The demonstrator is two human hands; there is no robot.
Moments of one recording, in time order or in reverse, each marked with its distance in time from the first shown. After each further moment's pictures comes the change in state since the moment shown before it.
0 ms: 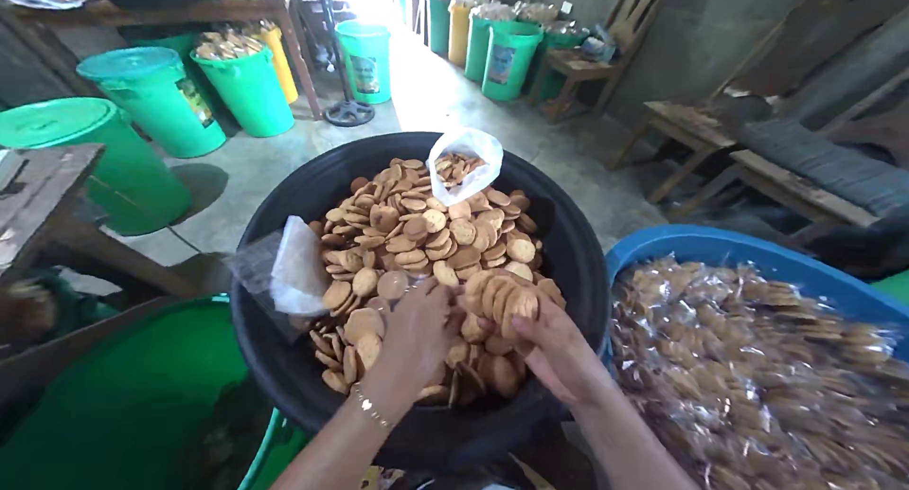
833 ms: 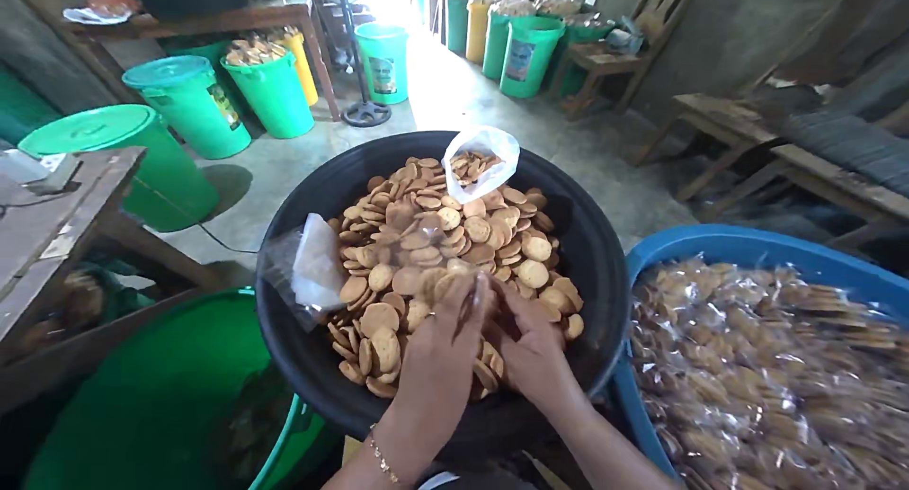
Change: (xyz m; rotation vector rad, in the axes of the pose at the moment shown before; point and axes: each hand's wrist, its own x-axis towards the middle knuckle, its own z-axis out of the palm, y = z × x) left_hand -0.036 0.011 0.035 0.182 0.607 0.343; right_hand -0.004 0.014 0.038 -0.372 -0.044 -0.277
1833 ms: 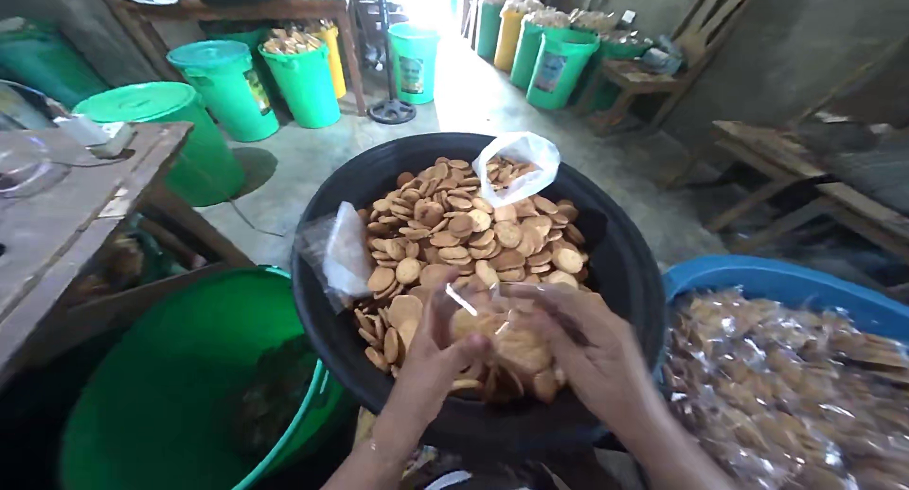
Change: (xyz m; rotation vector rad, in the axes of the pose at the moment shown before) left_hand -0.023 -0.027 -0.022 -1.436 0.012 -0.642; right_hand 0.008 -0.034 -0.016 -0.527 -0.071 -0.437
